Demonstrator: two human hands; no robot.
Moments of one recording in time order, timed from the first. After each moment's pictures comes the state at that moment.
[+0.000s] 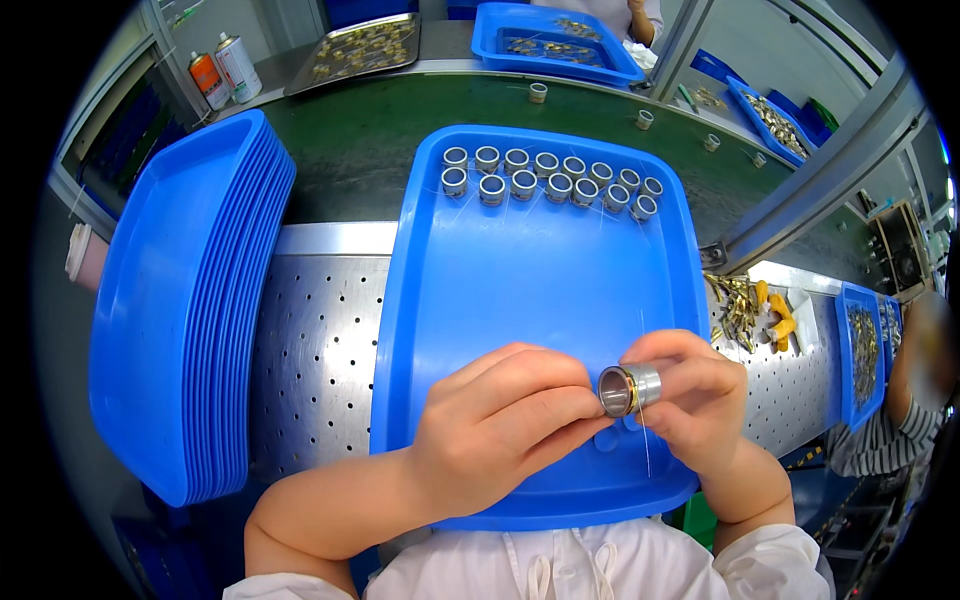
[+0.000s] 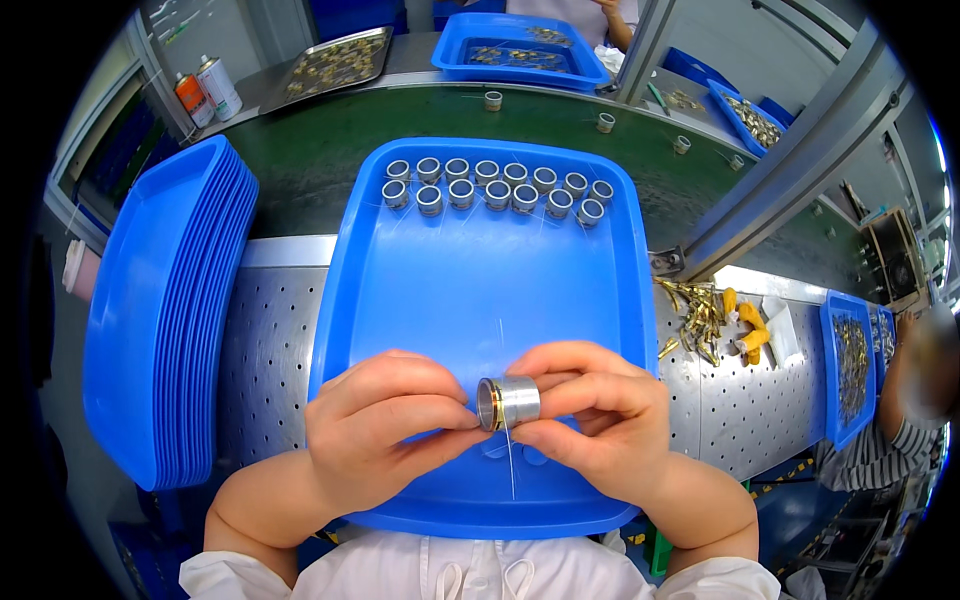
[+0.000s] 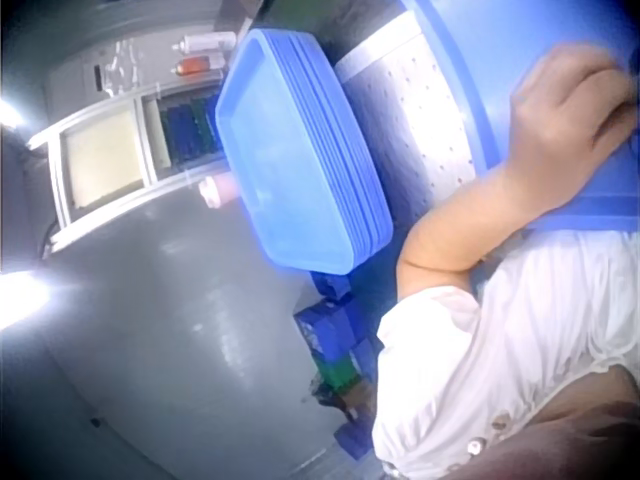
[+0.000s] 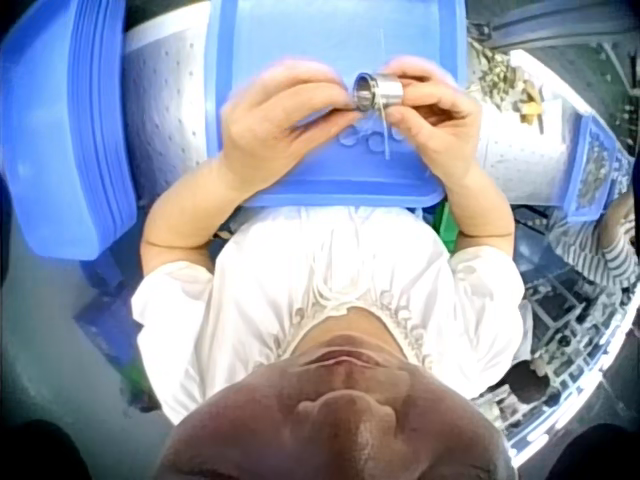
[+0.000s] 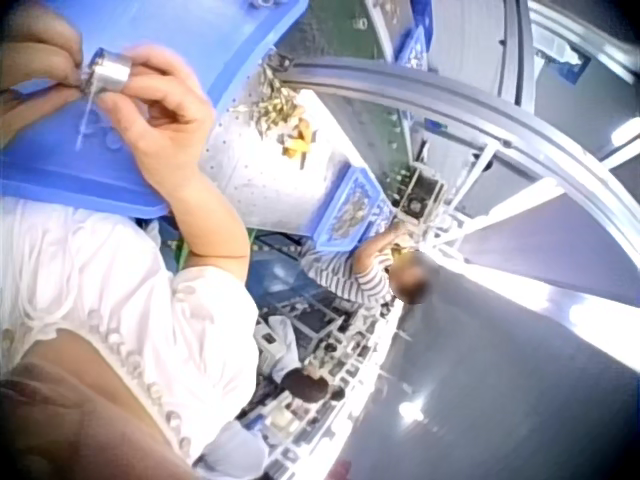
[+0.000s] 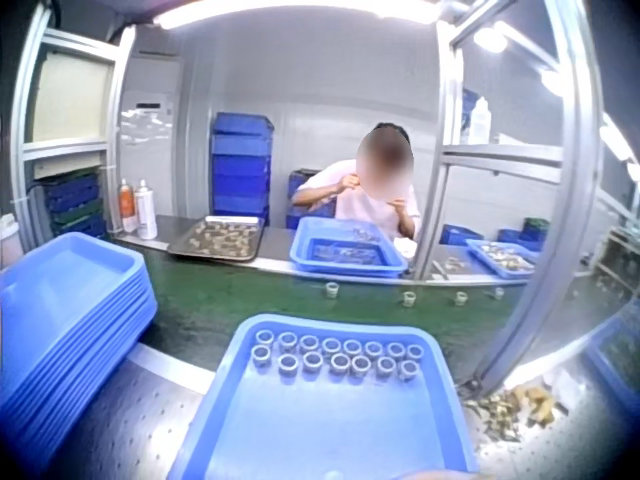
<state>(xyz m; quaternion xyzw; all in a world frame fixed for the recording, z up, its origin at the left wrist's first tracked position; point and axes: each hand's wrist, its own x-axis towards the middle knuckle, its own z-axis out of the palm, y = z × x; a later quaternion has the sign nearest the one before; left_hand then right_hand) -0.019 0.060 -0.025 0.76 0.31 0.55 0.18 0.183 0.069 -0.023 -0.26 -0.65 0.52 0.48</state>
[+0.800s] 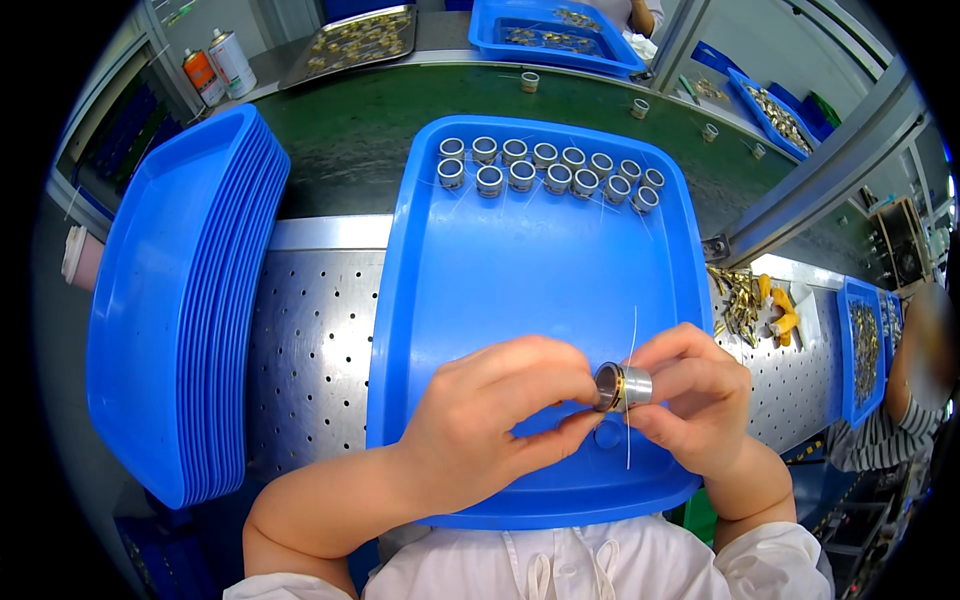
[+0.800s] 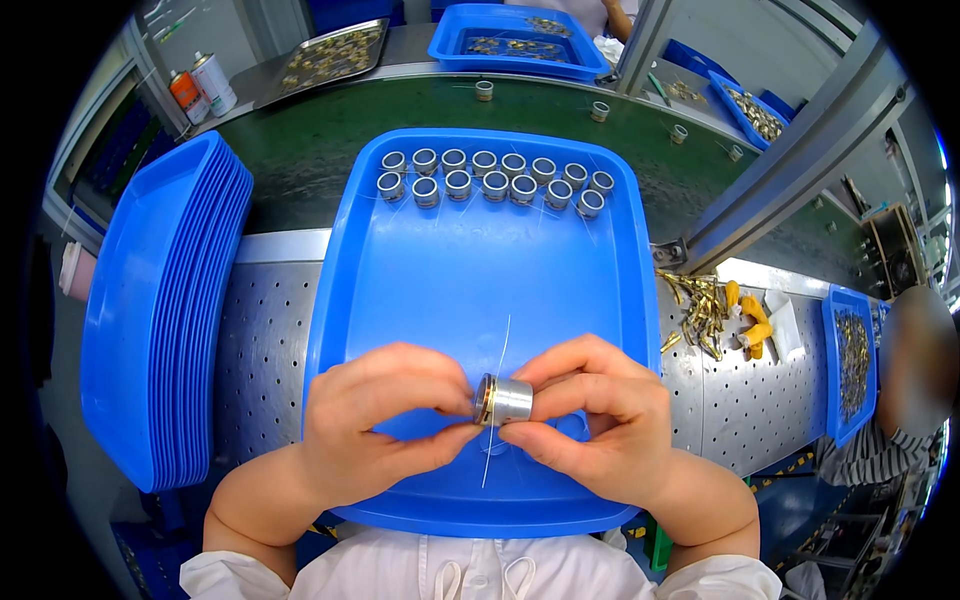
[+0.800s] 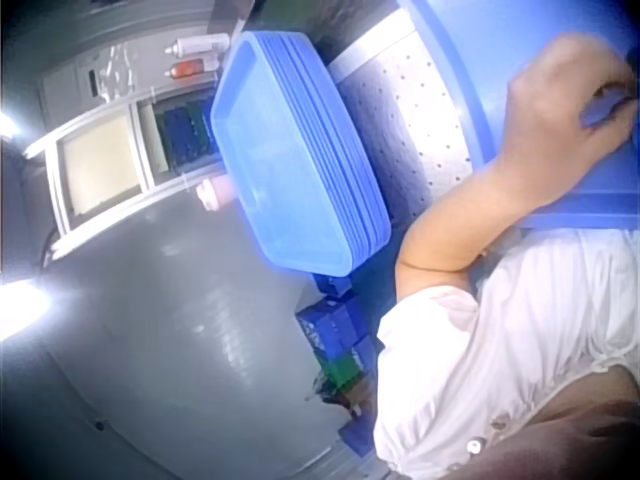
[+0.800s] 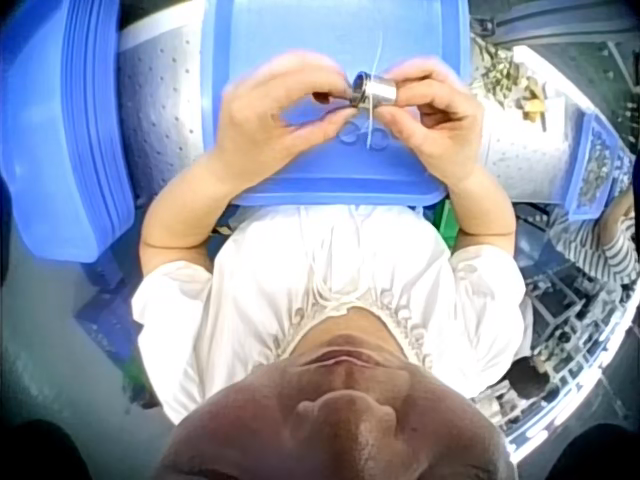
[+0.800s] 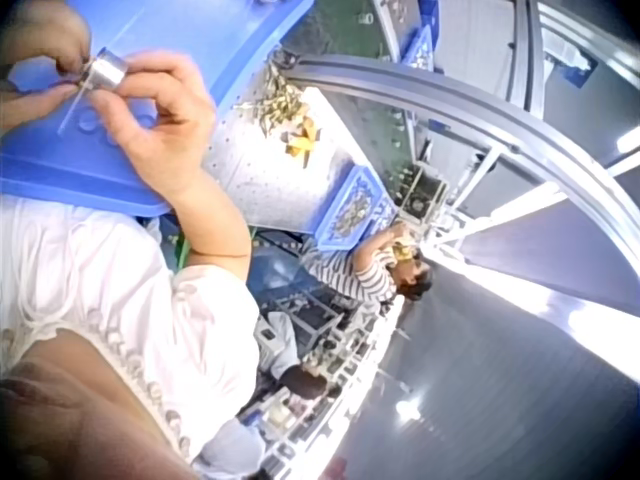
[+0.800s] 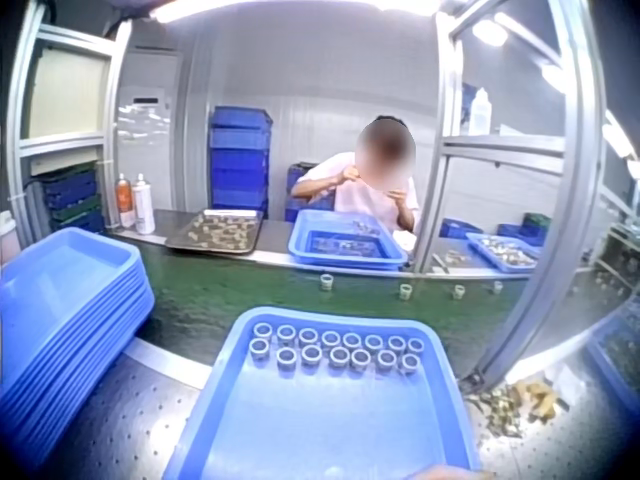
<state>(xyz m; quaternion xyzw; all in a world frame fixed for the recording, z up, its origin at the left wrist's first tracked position) -0.023 0.064 -0.021 0.75 0.33 0.51 0.28 0.183 0.067 -0.021 -0.33 -0.70 0.44 0.45</state>
